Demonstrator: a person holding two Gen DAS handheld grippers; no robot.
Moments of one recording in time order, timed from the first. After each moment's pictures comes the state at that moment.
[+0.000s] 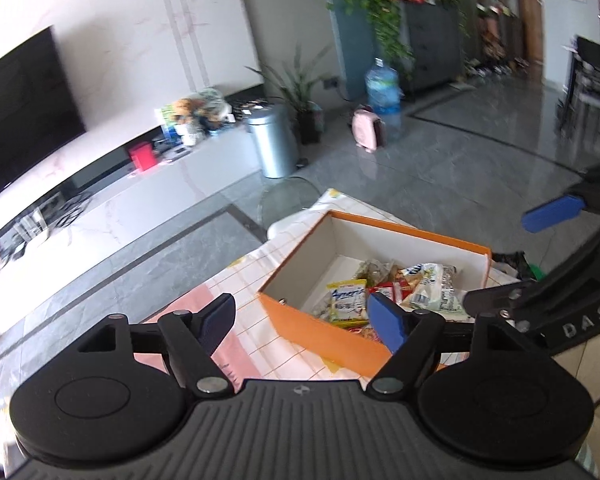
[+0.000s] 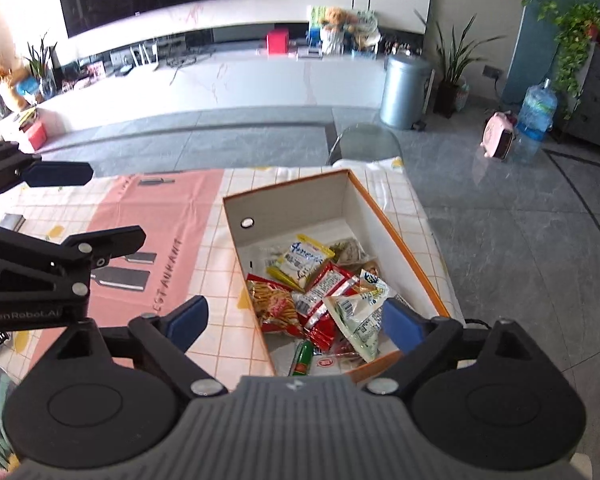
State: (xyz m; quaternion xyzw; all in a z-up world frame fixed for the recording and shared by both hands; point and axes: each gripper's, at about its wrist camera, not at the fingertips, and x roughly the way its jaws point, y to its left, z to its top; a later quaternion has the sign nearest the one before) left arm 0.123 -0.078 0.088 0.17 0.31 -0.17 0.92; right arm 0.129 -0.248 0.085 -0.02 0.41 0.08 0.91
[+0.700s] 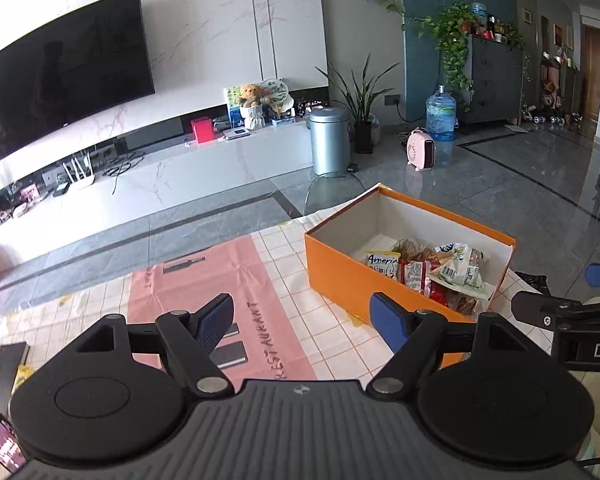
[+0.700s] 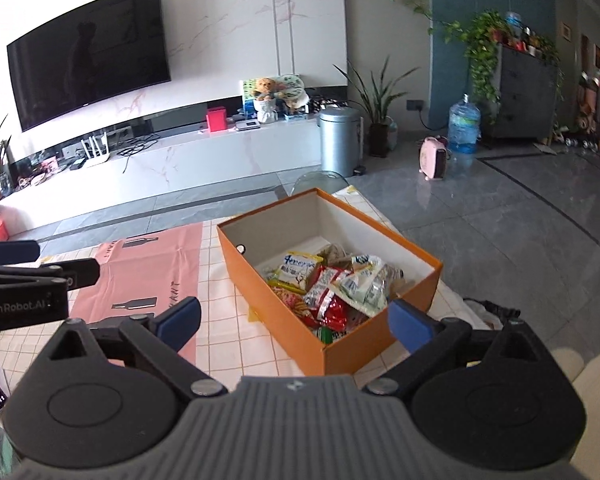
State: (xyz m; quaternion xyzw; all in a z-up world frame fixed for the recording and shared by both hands) left arm 0.056 -0.015 0.053 0.08 0.30 -0.10 0.95; right arm 0.016 -0.206 0.040 0.07 0.31 -0.03 0.95
